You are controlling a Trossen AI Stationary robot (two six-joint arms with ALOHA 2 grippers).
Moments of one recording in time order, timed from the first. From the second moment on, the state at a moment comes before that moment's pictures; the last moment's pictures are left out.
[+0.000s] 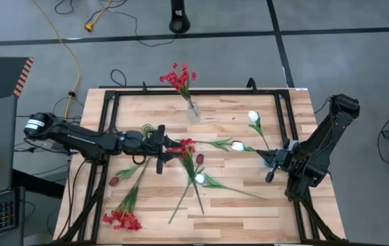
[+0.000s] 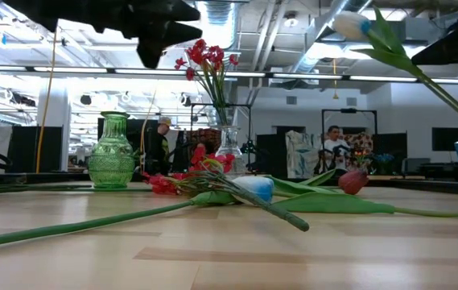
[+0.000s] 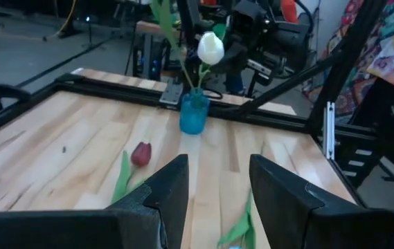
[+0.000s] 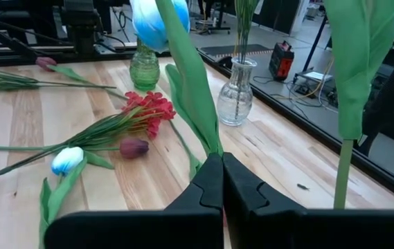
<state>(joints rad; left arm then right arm) -0.11 1.21 0.59 0.48 -0.14 -0.20 1.01 1.03 0.62 -1.06 1.33 1.36</state>
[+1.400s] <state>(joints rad) -0.11 1.57 0.83 0.51 -0.14 -0.07 1.05 1.03 0.62 -1.10 1.44 1.36</state>
